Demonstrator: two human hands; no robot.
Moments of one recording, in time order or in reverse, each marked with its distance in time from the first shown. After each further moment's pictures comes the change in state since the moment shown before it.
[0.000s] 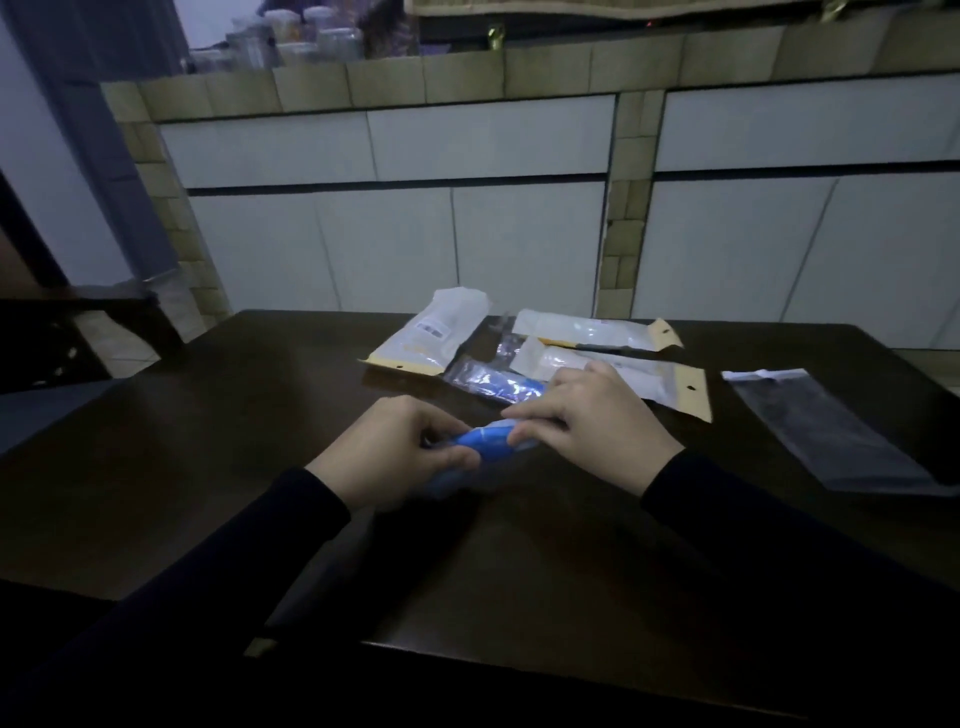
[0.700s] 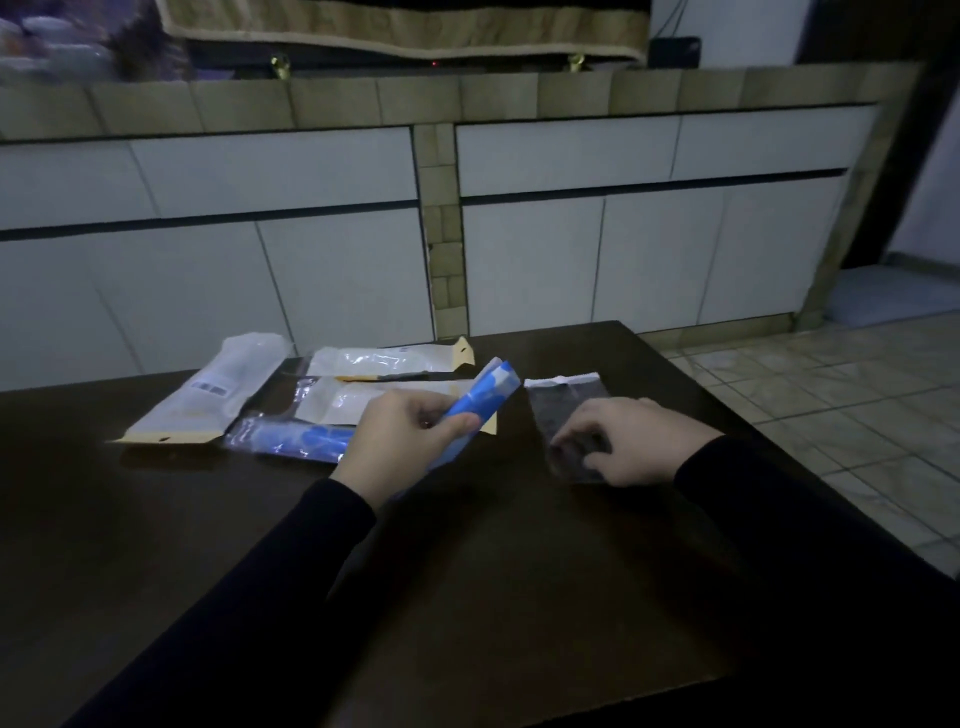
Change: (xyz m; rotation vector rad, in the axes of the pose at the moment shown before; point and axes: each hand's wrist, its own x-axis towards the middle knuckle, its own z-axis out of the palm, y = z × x) left_hand 0.100 0.142 0.099 -0.272 0.043 0.109; right_hand -0.129 0.138 -0.079 -0.005 -0.424 0.610
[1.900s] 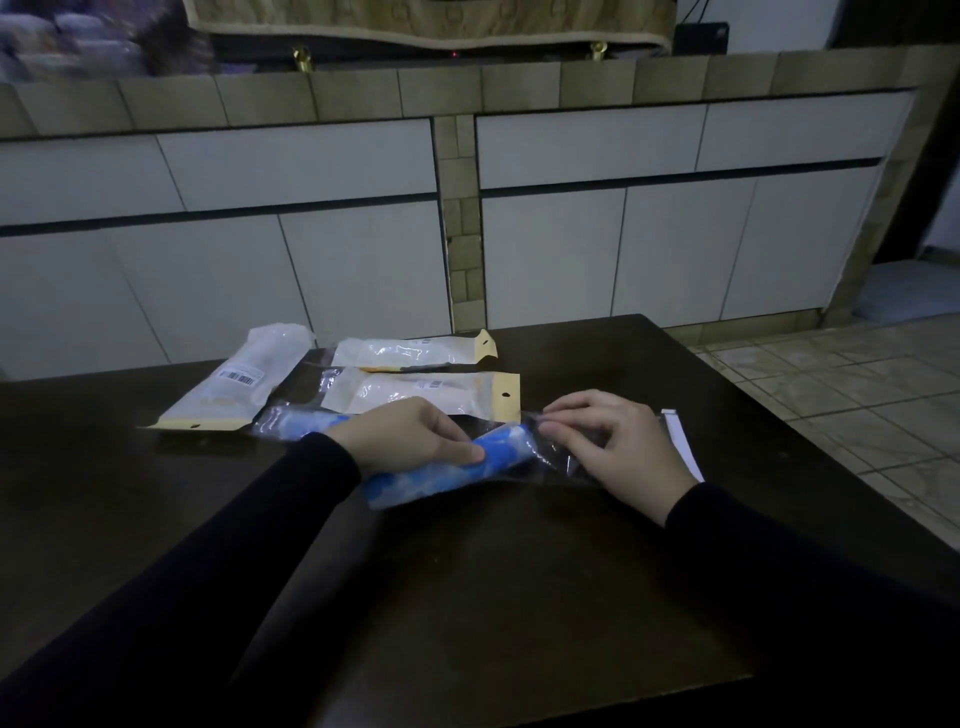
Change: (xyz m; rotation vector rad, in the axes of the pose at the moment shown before) left_hand 0.011 -0.012 -0.034 0.216 -0.524 -0.207; right_hand 0.008 -0.024 0.046 0.611 0.517 -0.183
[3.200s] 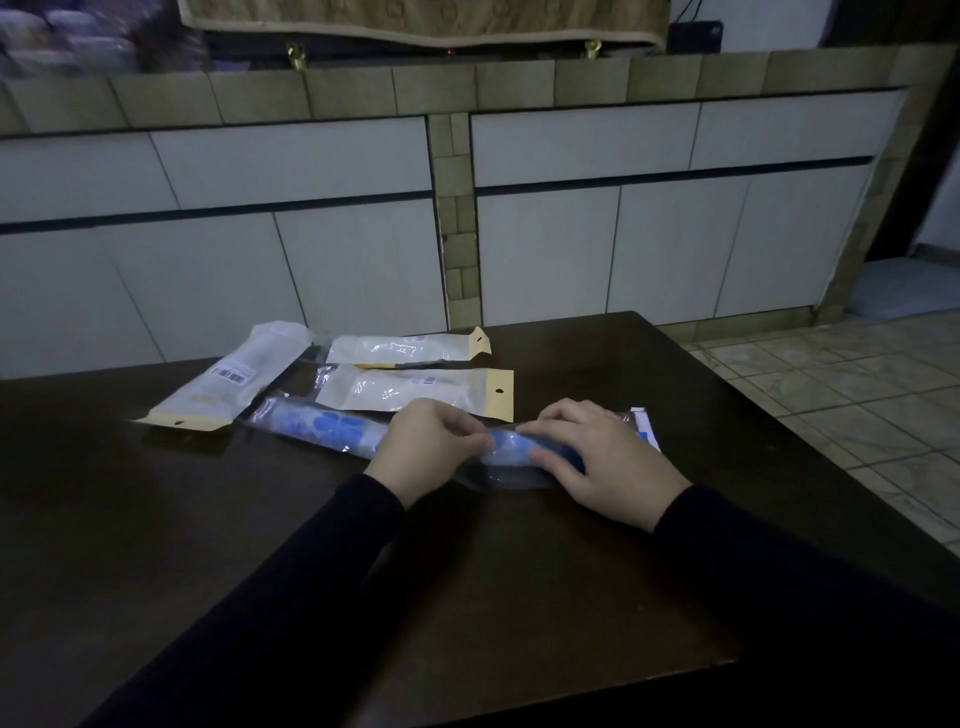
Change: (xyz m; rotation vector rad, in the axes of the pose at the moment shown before) left_hand -0.003 0.020 0.044 -0.369 0.385 -0.022; right_hand -0.006 -0.001 0.000 -0.442 -0.233 -0.145
